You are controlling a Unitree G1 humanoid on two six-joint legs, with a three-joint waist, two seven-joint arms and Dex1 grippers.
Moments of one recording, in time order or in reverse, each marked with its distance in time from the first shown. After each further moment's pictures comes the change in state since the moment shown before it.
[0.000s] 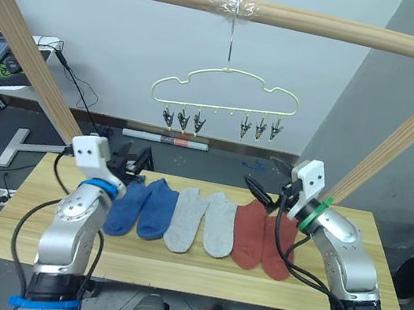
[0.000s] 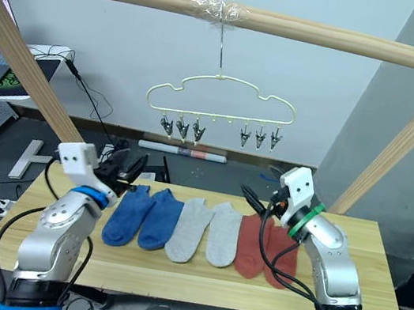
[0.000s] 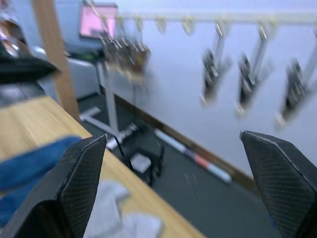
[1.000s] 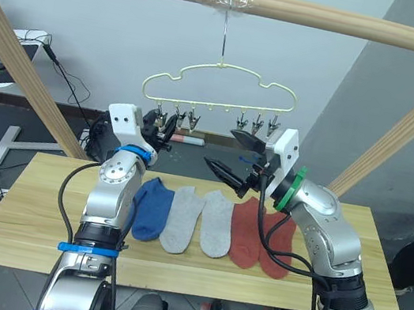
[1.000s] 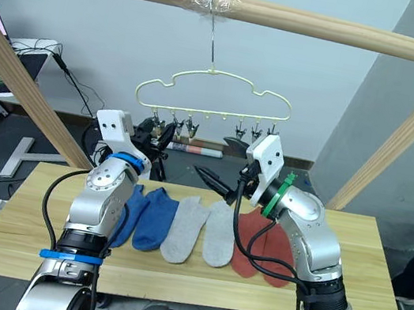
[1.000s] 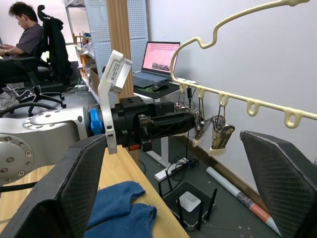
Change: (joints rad) left arm -0.299 -0.063 -0.044 0.306 0.097 -0.188 0.067; right arm -0.170 0.078 0.084 -0.059 0.076 0.119 0.058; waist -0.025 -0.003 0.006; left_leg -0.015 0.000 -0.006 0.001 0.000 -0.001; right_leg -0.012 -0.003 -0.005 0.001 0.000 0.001
